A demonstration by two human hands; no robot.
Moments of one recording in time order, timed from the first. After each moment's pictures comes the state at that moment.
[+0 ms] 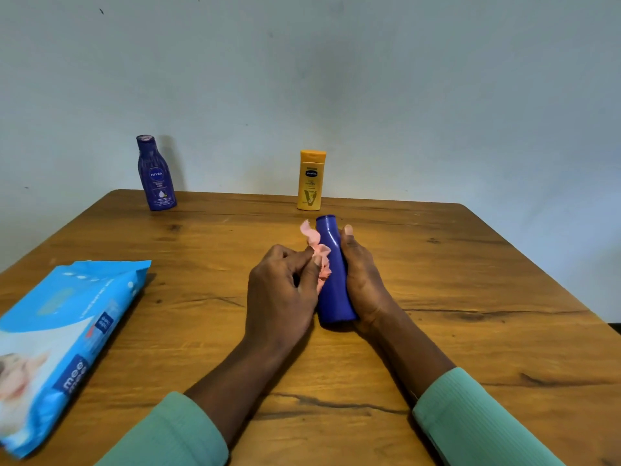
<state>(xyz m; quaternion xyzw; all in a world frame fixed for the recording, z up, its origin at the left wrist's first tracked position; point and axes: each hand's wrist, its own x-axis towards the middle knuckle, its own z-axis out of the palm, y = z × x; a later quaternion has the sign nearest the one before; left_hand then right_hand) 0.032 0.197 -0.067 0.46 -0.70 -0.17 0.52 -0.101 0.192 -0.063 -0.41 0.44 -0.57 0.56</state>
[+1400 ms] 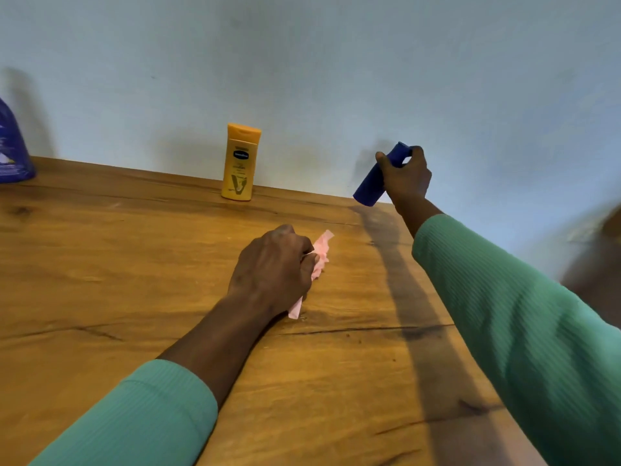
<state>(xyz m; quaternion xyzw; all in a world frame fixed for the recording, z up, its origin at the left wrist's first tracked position) -0.061 0.122 -0.067 0.44 -0.83 -0.07 0.33 -0.336 0.041 0.005 -0.40 0.74 -0.54 0.01</state>
